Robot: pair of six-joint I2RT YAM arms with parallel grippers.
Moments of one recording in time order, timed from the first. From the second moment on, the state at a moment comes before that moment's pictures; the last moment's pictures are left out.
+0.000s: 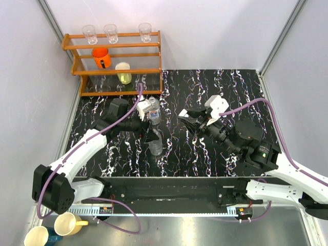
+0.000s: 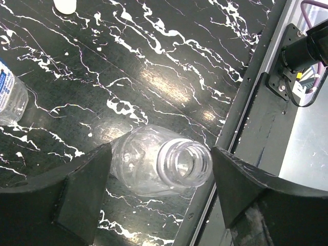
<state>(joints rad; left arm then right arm) -0.44 1.18 0.90 -0.39 0.74 0.06 1.11 0.86 1.10 -0.13 0.25 -0.06</state>
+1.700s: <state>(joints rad) -0.98 1.86 1.33 -0.68 0.15 0.21 1.11 0.68 1.16 -0.34 0.35 0.02</state>
